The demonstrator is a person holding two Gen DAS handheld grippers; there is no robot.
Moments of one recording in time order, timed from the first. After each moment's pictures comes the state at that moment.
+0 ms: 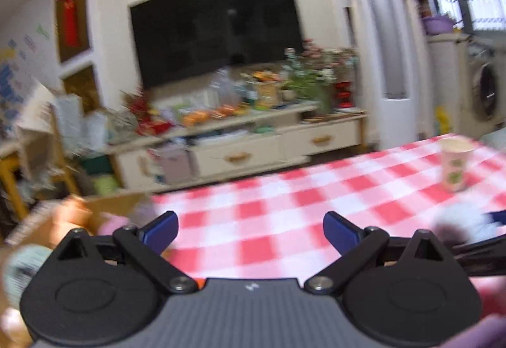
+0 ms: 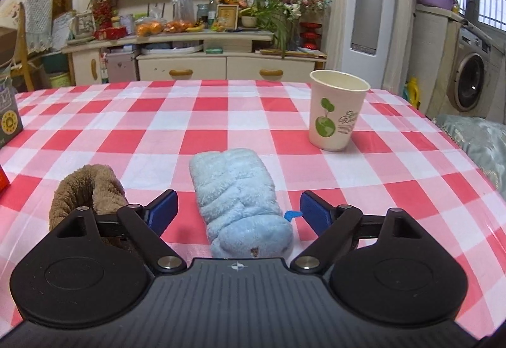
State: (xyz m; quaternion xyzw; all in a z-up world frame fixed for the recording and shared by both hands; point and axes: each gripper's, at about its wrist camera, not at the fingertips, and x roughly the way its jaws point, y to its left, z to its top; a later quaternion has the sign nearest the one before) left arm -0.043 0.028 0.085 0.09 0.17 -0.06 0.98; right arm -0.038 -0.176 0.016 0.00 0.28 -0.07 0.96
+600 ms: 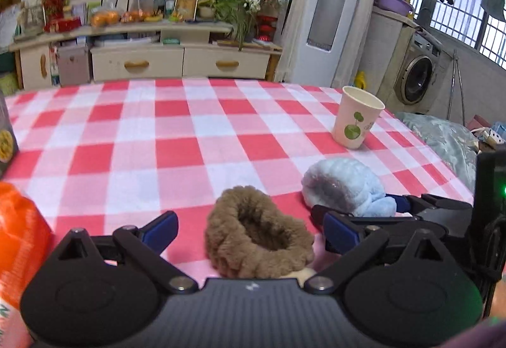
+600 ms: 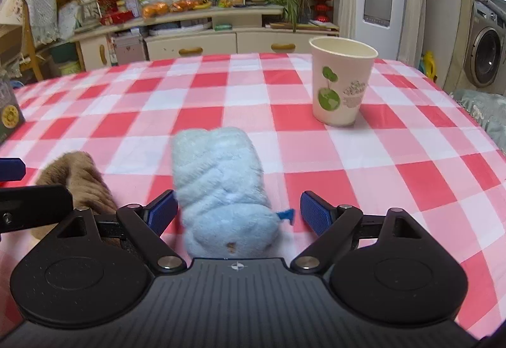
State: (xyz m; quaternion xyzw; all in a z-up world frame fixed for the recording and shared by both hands) left arm -0.014 -0.034 0.033 -0.03 0.34 -0.21 0.92; right arm -0.034 -0.201 0.007 0.03 0.32 -0.05 0.94
